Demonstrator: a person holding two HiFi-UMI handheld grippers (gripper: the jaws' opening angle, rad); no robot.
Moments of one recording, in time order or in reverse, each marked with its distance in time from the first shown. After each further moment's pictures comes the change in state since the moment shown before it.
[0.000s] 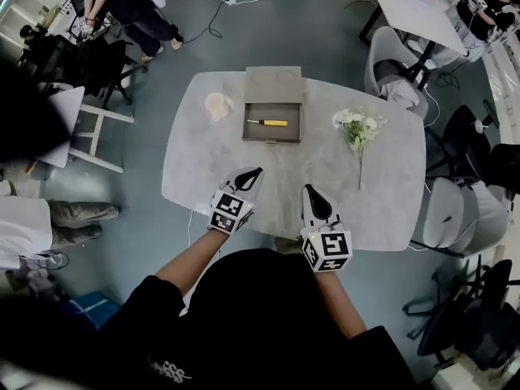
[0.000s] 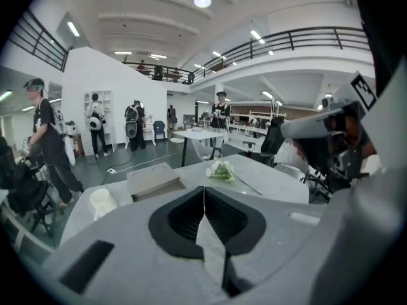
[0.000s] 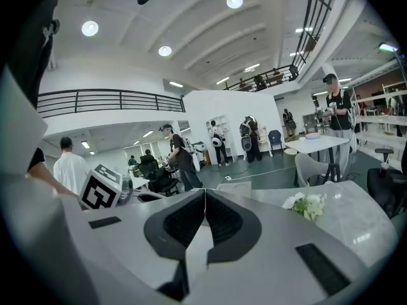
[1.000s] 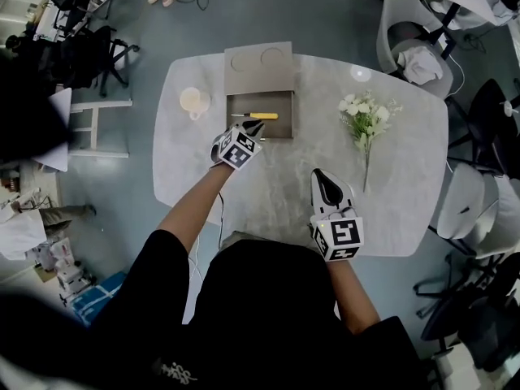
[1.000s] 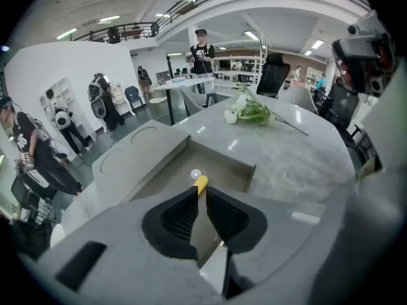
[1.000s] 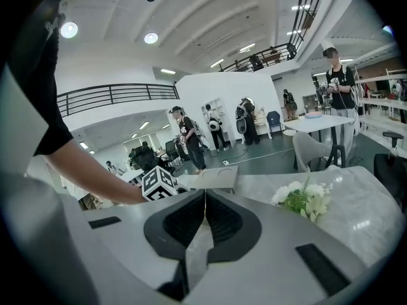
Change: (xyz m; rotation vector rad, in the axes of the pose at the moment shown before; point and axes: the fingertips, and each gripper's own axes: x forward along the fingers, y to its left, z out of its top) left arm 0.247 0.114 -0.090 0.266 0.461 -0.087; right arm 0.095 -0.135 -0.032 0.069 0.140 0.026
